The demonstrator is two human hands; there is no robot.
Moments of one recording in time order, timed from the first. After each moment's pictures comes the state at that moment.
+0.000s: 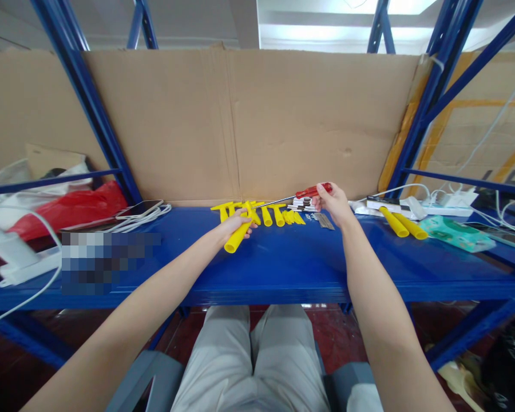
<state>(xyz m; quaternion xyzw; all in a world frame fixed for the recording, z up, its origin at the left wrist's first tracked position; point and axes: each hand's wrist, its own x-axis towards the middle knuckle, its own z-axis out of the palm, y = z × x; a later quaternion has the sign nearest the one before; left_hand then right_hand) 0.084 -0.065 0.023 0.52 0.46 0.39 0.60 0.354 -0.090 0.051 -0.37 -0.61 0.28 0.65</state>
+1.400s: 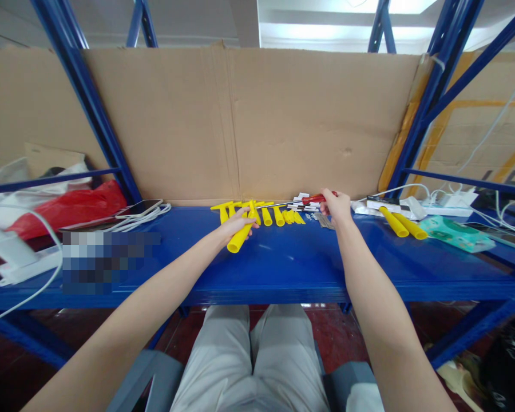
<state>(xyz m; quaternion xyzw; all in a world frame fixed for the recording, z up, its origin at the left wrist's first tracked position) 0.089 -0.075 0.025 0.59 0.49 0.39 0.51 0.339 -0.093 0.054 -0.56 -0.40 0.23 0.69</state>
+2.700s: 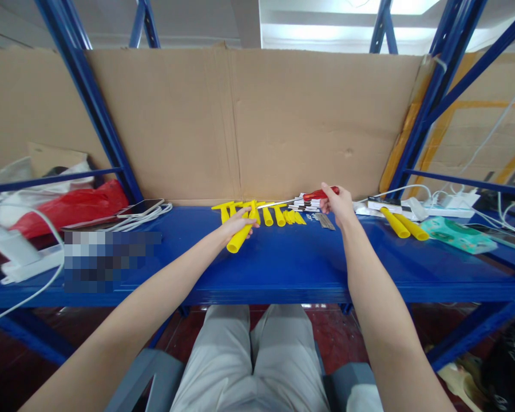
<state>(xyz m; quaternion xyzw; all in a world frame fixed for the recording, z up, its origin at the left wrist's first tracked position) 0.087 -0.075 0.025 0.59 0.49 0.39 0.52 0.349 -0.093 0.055 -0.47 -0.50 0.25 0.68</state>
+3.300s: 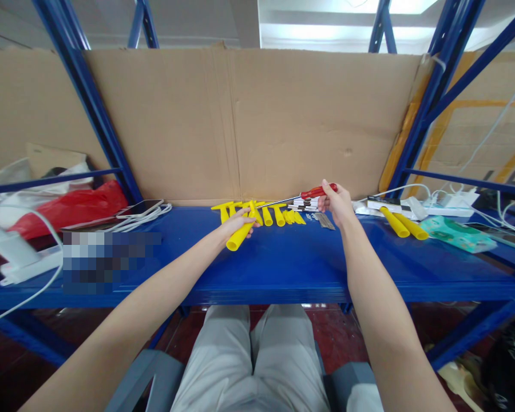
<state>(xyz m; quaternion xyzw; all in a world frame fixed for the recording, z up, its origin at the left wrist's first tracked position) 0.087 -0.065 0.021 0.56 0.46 0.39 0.56 0.341 -0.101 0.060 -0.44 -0.50 0.29 0.69</state>
